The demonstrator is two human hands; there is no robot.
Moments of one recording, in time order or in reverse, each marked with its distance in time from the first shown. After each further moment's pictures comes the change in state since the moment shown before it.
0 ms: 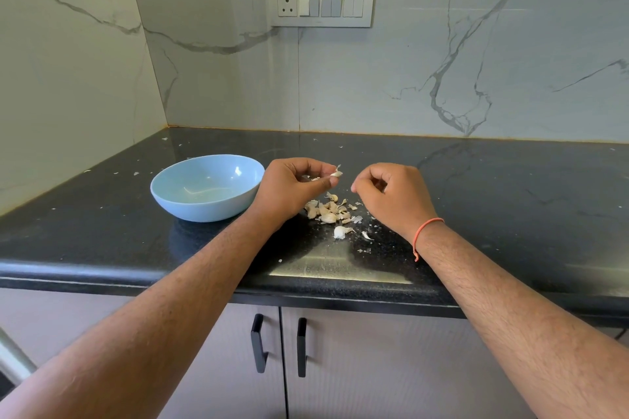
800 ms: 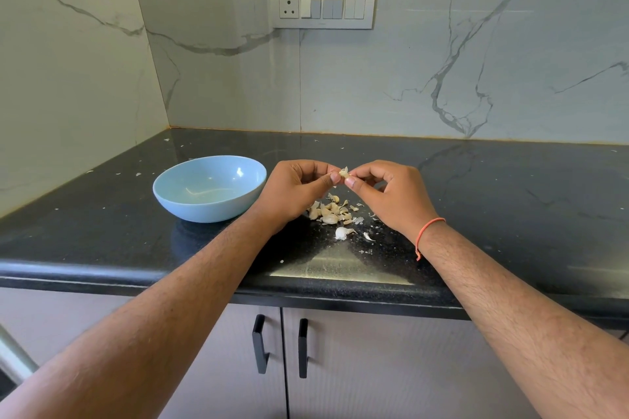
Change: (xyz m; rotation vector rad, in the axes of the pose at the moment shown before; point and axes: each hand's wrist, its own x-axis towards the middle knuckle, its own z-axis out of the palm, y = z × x) left_hand 0.000 0.000 0.000 -0.105 -0.080 0.036; right_hand 0.002 0.003 0.002 0.117 0.004 -0.056
